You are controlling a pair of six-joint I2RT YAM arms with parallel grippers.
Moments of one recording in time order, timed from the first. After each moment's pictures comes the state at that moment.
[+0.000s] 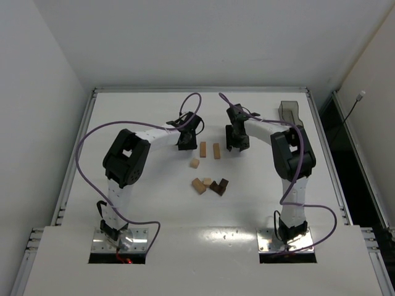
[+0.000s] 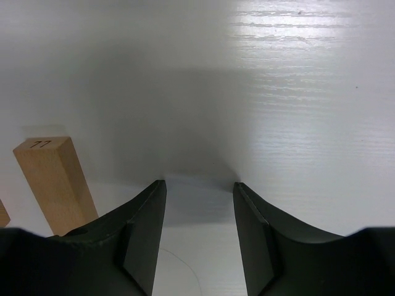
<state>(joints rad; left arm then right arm) -0.57 2.06 1.43 -0.41 -0.23 -0.61 0.36 2.06 1.38 -0.54 0.13 0.33</state>
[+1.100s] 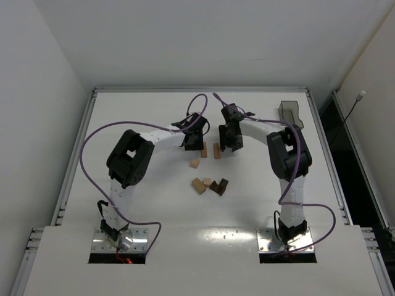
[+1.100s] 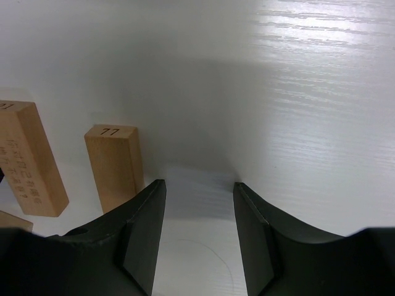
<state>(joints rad) -0.62 2.09 1.46 -0.36 -0.18 -0.61 0.40 2.10 1.43 -0.55 0.04 0.34</state>
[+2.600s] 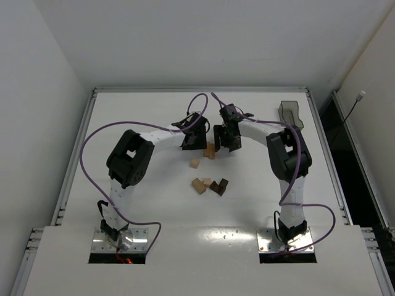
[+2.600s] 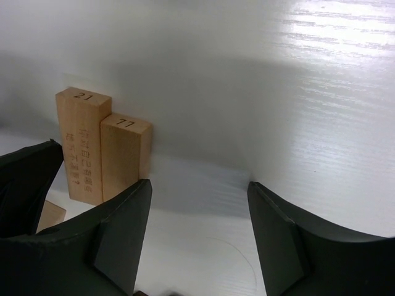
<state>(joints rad) -0.62 2.09 1.46 -0.35 -0.19 -0.60 0.42 2.10 1.44 -0.54 -0.04 0.35</state>
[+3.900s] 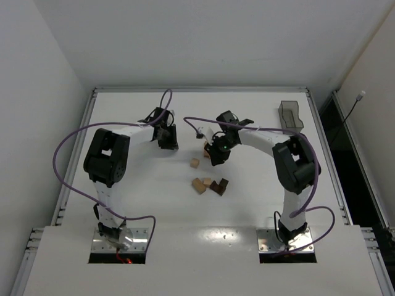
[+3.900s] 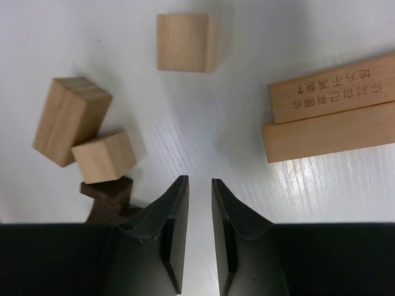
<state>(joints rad) -0.31 1.96 1.26 -0.31 0.14 -0.40 0.49 1.91 1.27 -0.57 -0.51 -0.56</state>
